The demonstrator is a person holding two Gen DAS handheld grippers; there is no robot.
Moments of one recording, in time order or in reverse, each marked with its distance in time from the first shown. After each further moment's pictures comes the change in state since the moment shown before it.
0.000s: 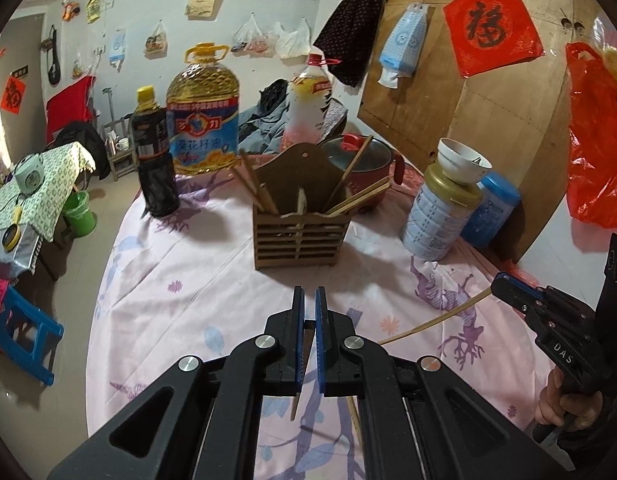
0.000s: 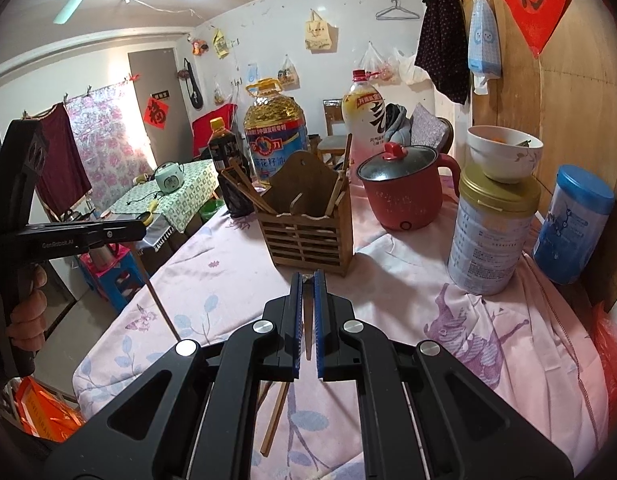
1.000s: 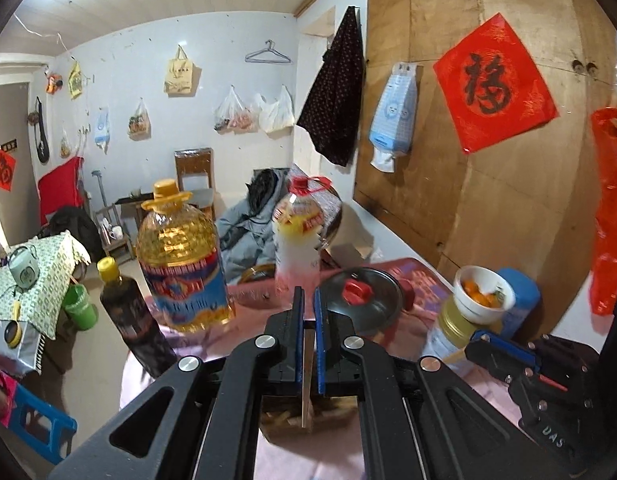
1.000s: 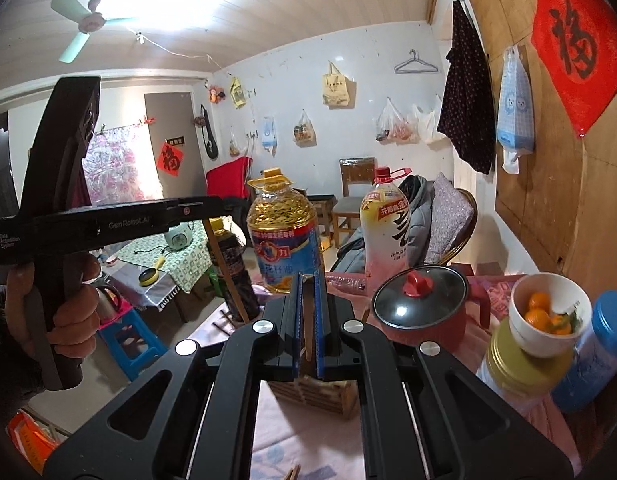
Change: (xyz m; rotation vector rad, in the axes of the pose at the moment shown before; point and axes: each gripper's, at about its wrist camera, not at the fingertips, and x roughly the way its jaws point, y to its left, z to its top) left arm 0.048 -0.017 0.203 0.120 -0.242 0.026; right arm 0.074 -0.003 0.155 -0.046 -0.174 0.055
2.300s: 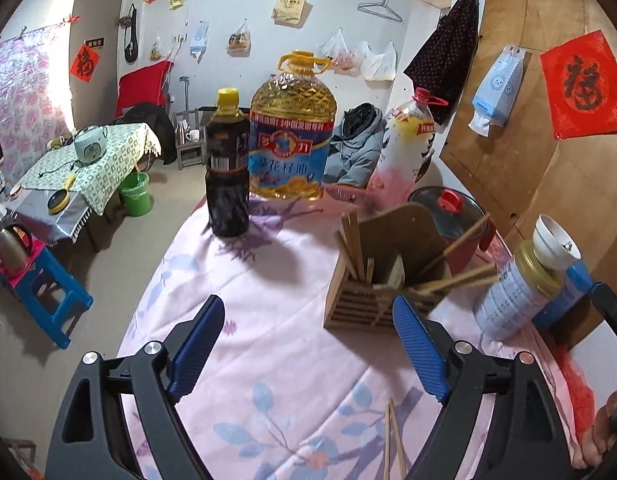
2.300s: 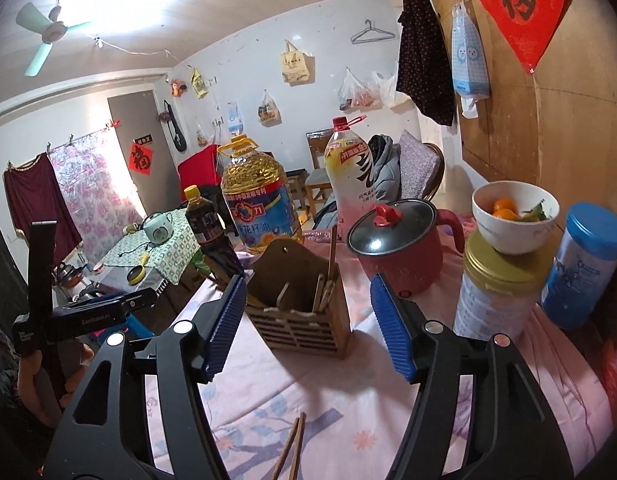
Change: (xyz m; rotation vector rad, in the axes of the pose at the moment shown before) left arm -0.043 0.063 -0.156 -0.306 0.187 0.220; right arm -0.055 -0.002 -0.069 0.139 0.068 -0.093
